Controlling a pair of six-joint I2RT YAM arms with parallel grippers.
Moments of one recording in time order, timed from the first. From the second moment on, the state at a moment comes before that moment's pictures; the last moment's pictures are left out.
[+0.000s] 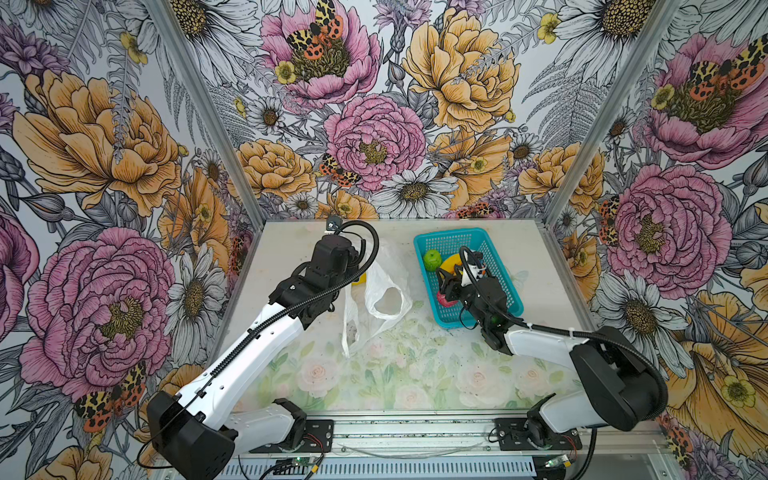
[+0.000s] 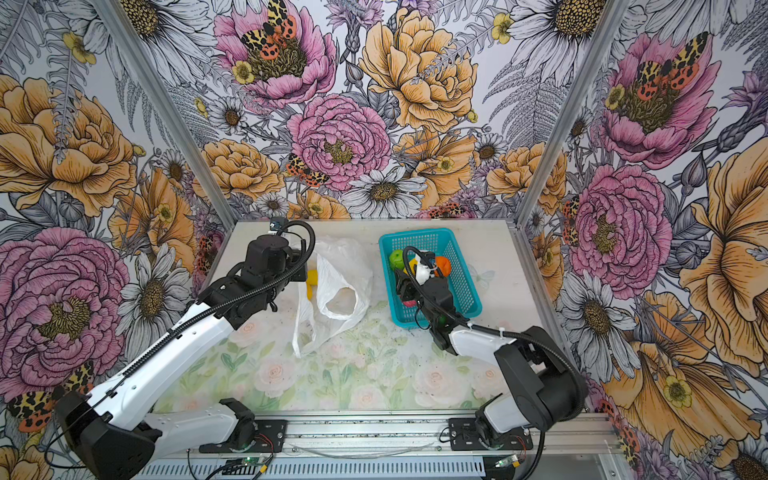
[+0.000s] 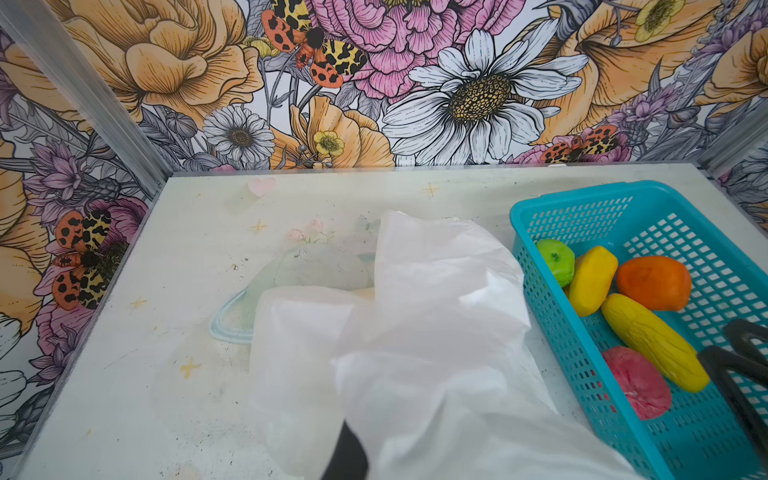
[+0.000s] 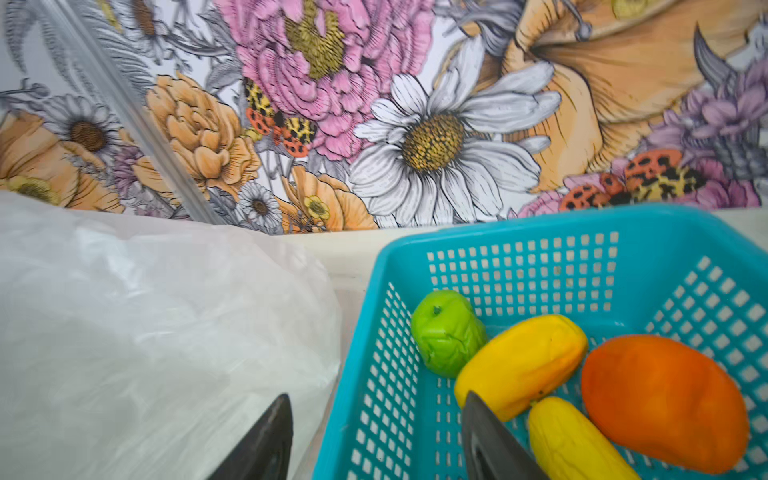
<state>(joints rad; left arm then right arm) -0.55 1.19 1.18 -0.52 -0.44 -0.27 0.56 1.39 0.55 0.73 0.11 0.27</state>
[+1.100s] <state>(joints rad) -0.58 1.17 1.18 -0.52 -0.44 -0.27 1.06 1.72 0.87 0.37 0.06 -0.42</state>
